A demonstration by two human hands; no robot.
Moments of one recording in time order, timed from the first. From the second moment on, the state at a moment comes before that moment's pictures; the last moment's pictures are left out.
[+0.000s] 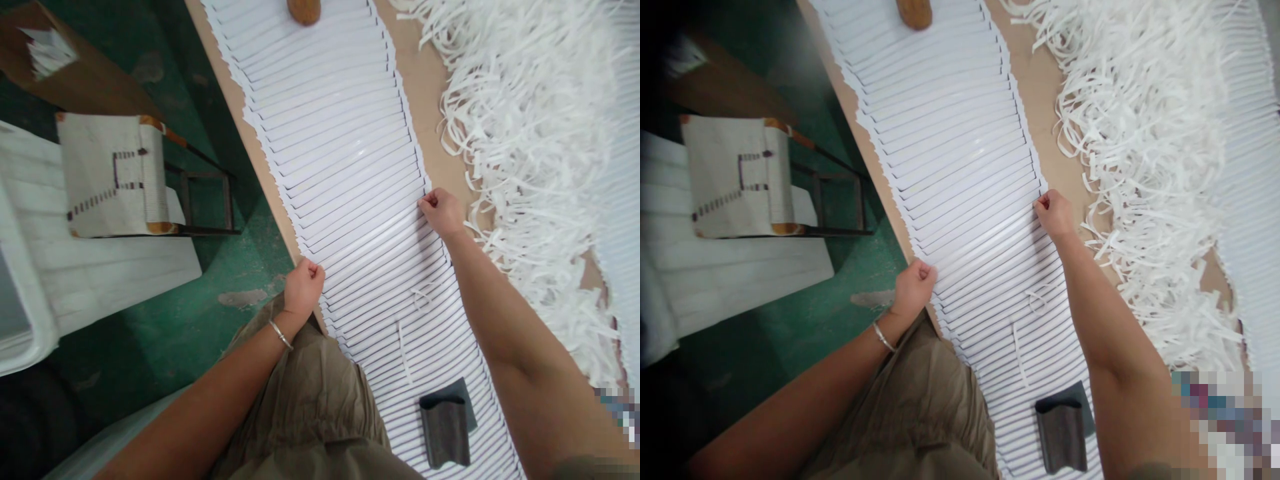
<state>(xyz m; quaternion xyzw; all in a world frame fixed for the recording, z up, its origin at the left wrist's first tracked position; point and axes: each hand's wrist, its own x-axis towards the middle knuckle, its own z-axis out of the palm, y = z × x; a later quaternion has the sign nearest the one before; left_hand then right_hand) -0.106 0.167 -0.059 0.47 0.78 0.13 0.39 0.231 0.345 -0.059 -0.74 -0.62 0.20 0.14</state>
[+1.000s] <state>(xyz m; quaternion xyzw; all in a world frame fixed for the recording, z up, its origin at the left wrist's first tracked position) -0.109 0.149 0.006 0.43 0.64 0.24 0.59 0.201 0.145 0.020 -0.62 -0.68 0.35 0.18</state>
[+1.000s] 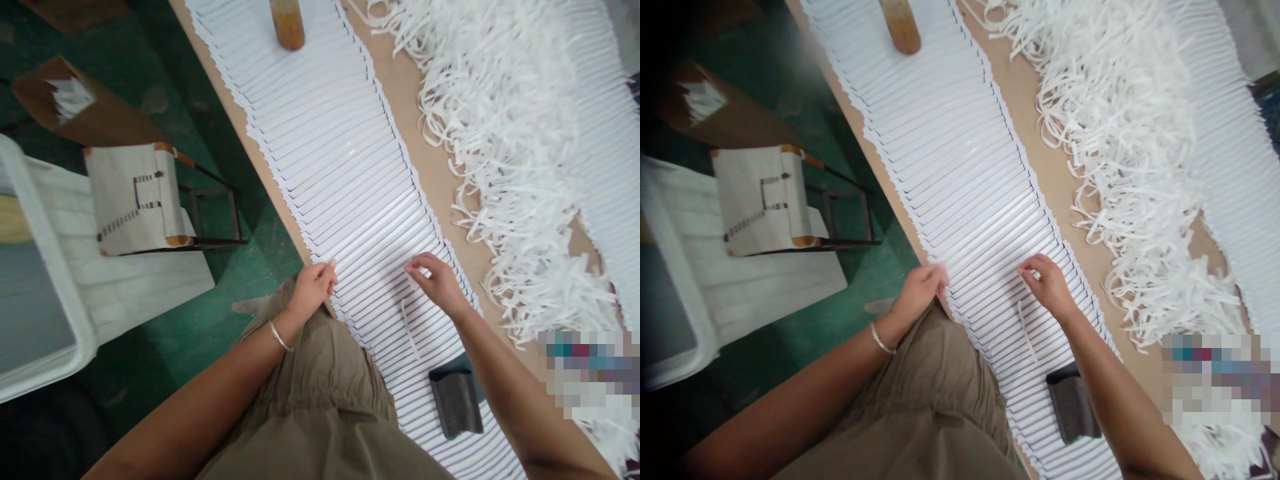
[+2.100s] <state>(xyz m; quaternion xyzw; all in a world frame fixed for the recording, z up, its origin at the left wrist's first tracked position) -0.096 0.161 0.035 0.39 0.46 0.20 0.77 0.106 0.159 0.043 -0.53 -0.50 0.67 0.14</state>
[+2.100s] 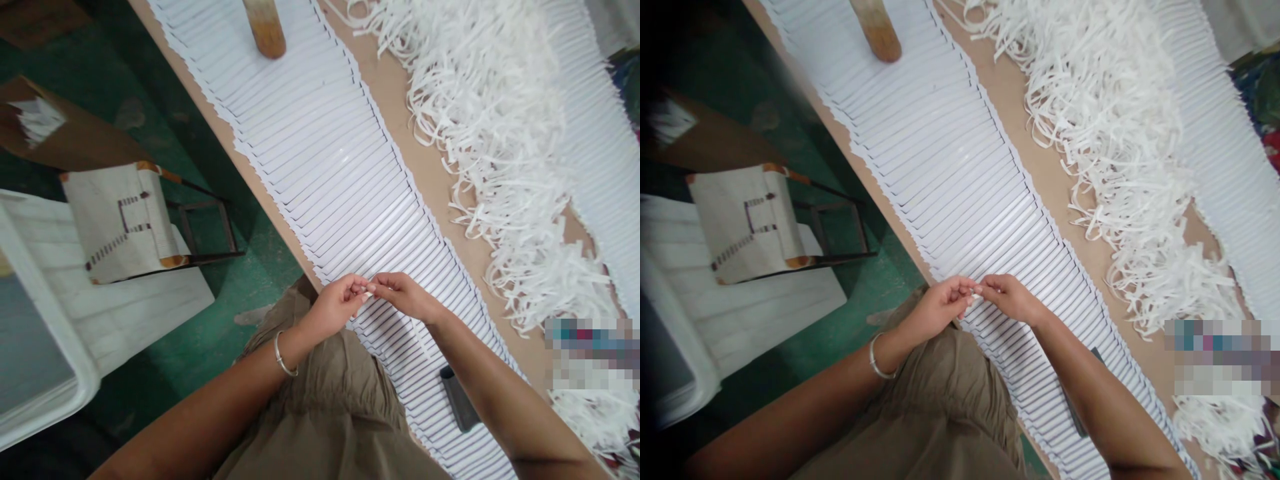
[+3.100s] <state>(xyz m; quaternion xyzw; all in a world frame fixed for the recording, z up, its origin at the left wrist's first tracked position) -0.118 0.205 -0.019 0.38 0.66 0.24 0.61 0.217 0.298 -0.005 -0.70 -0.56 0.42 0.15</state>
